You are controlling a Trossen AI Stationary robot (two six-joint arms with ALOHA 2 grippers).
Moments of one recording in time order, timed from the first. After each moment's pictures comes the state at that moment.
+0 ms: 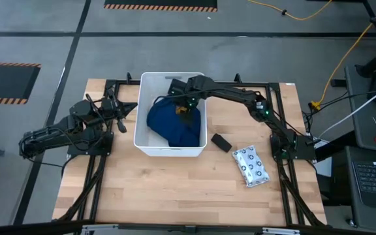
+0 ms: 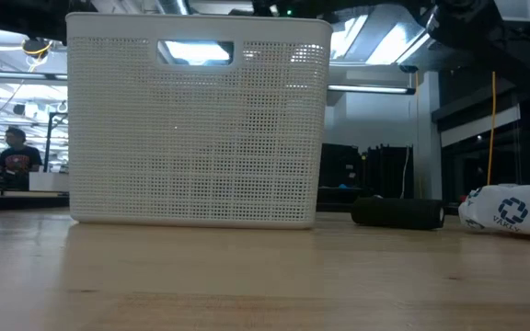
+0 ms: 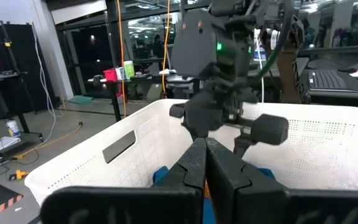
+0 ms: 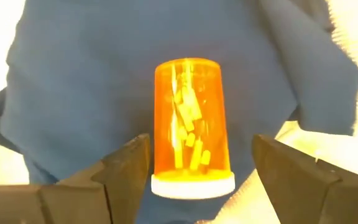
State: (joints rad) left arm 0.33 0.22 0.37 -0.12 -0.11 0.06; right arm -0.27 2.34 2.36 -1.30 0.03 -0.09
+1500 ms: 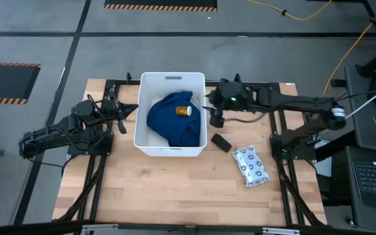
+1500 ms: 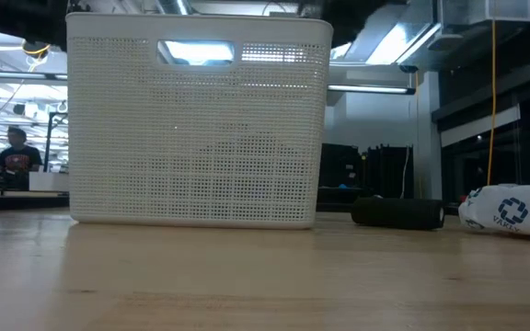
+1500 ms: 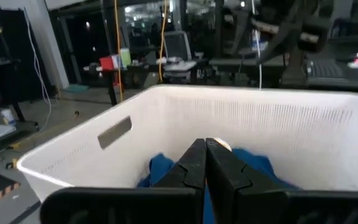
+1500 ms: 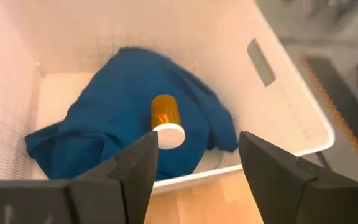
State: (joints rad) left arm 0.33 0.22 0.37 -0.17 -0.10 0.04; right arm -0.15 1.39 1.31 -0.52 0.23 -0.16
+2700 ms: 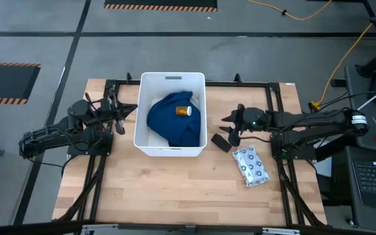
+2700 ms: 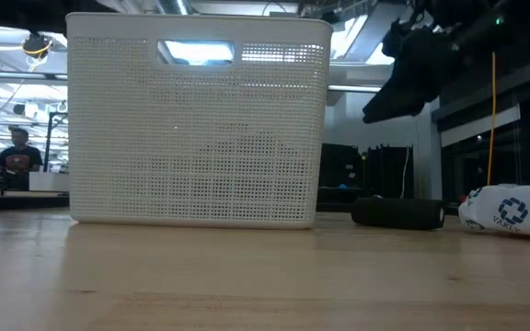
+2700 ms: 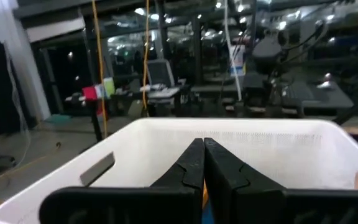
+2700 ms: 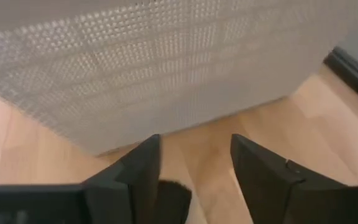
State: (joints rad) left arm 0.33 0.22 0.37 -0.06 -0.02 0.07; right arm -0.10 1.03 0.57 -0.13 0.16 0.16
